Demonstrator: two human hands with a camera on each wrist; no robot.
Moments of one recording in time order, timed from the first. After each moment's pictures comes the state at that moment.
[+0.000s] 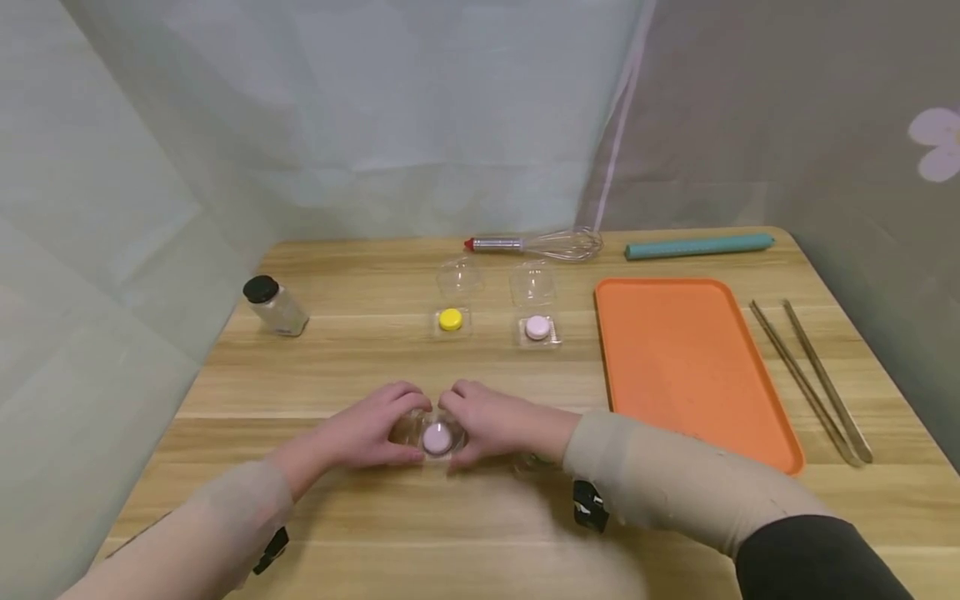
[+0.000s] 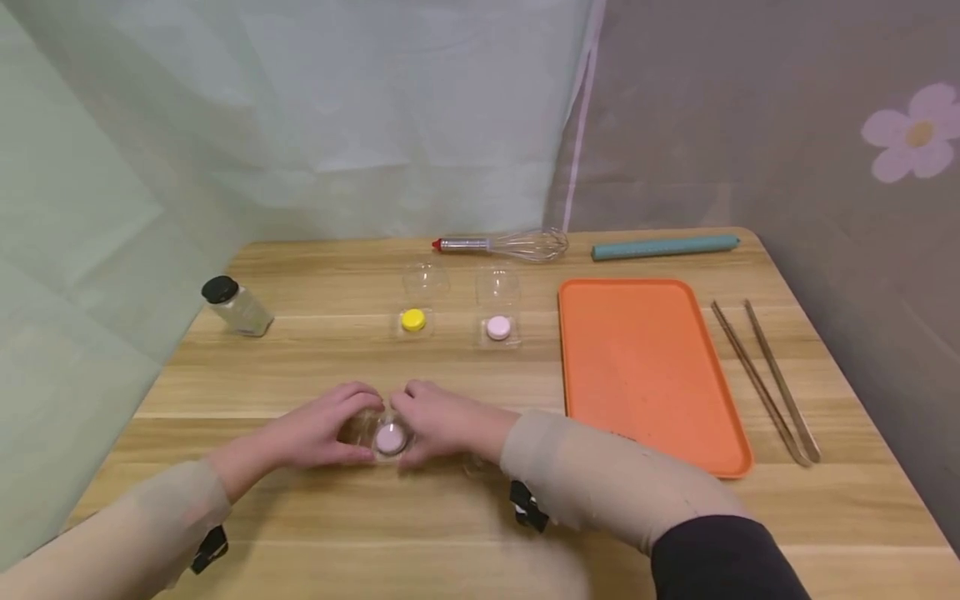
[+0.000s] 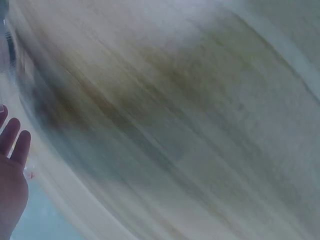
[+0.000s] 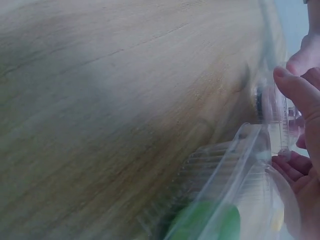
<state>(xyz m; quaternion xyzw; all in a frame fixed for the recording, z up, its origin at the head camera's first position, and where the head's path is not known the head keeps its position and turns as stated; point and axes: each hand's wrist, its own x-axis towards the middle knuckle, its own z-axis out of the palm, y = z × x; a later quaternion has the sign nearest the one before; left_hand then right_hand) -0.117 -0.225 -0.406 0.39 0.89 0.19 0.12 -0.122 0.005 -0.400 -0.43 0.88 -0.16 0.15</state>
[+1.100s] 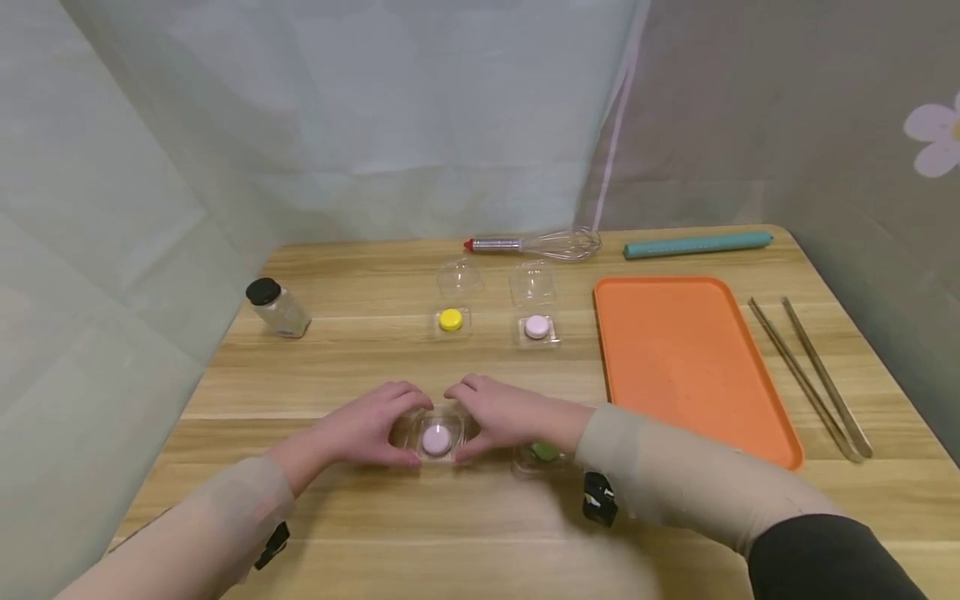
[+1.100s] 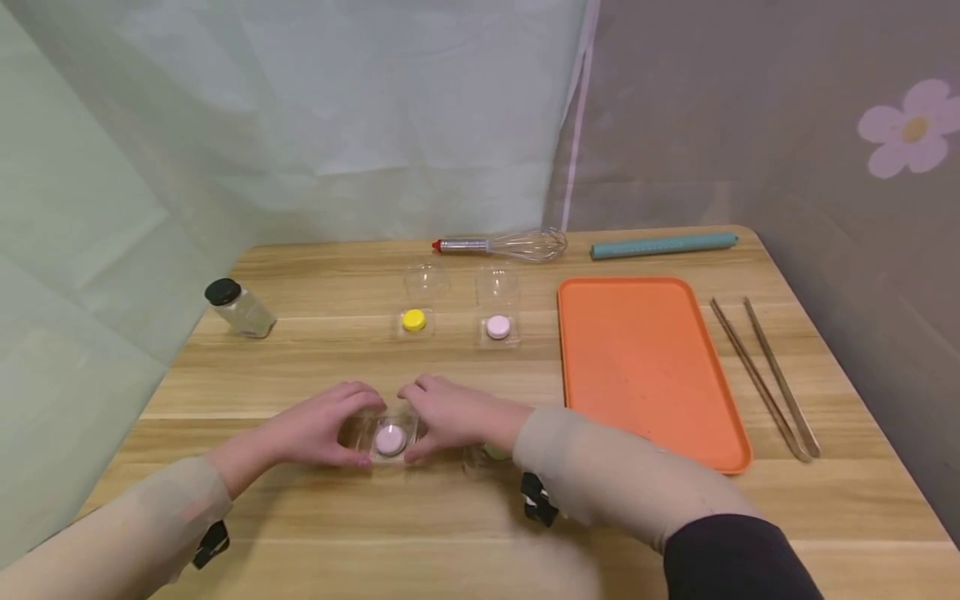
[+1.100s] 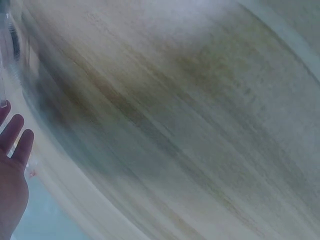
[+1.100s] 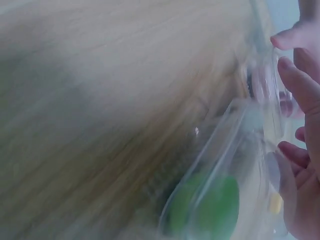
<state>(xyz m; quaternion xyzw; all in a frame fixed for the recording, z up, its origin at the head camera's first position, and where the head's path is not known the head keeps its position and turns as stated) -0.117 -0.223 -0.399 0.40 0.89 0.18 0.11 -0.124 0.020 -0.397 -0.41 0.88 -0.19 0.16</state>
